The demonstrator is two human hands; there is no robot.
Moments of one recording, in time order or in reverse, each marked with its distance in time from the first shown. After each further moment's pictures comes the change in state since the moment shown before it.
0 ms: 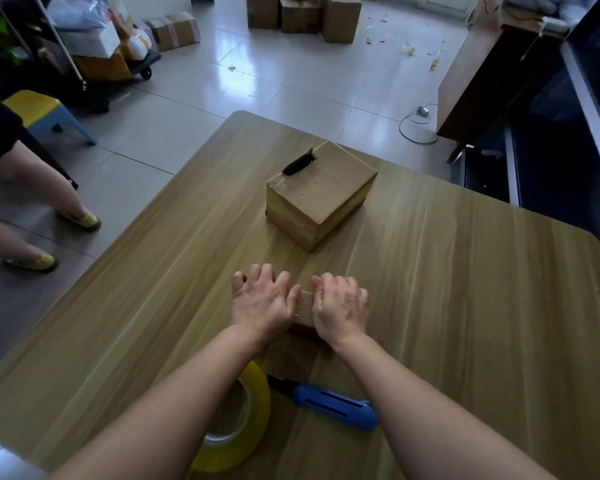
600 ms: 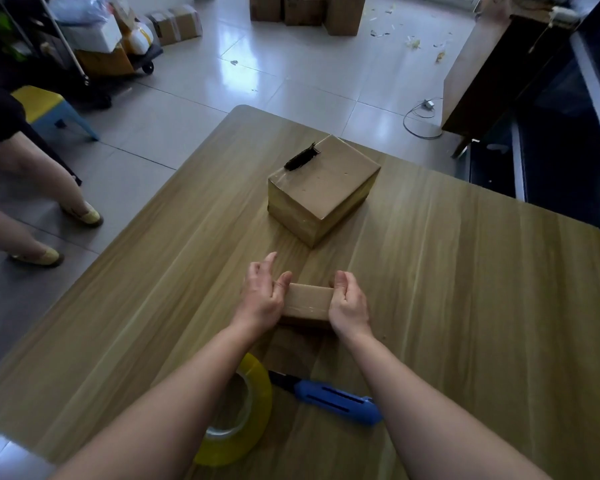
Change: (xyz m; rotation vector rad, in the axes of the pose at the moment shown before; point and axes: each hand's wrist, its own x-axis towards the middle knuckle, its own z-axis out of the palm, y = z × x) left_hand 0.004 -0.008 0.016 -0.856 -0.038 -0.240; right_hand 0.000 0.014 0.006 0.701 -0.066 0.320
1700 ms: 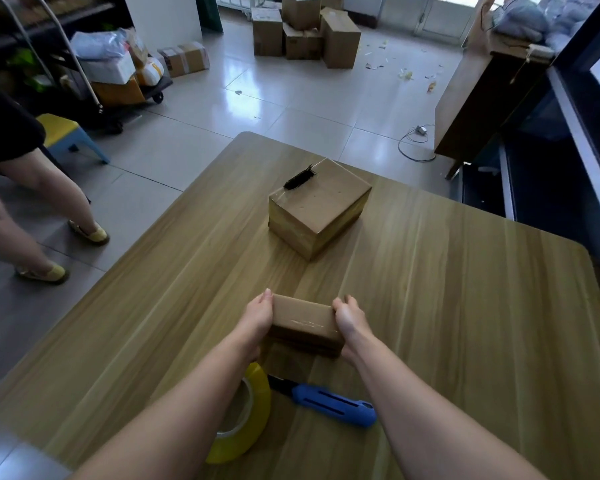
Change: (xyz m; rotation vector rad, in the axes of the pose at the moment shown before) left_hand -0.027 0.029 -0.010 -0.457 -0.064 -0.557; right_hand -0.007 -0.007 -0.012 0.457 -0.180 0.511
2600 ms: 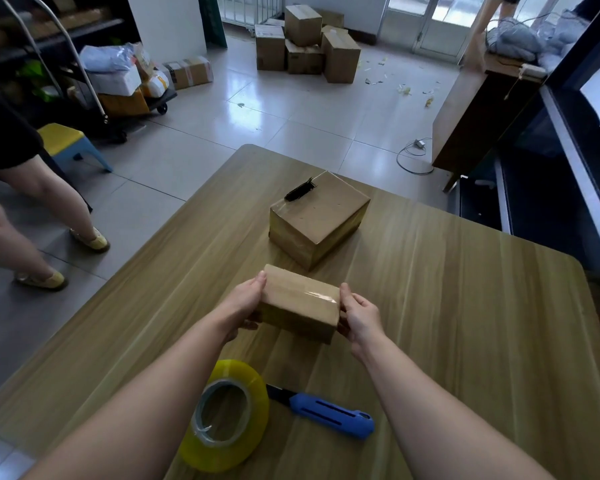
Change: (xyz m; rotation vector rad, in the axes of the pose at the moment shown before) left_hand 0.004 0.034 -0.037 0.166 -0.129 0.057; right_hand -0.003 -0.016 -0.017 0.122 0.051 -0.179
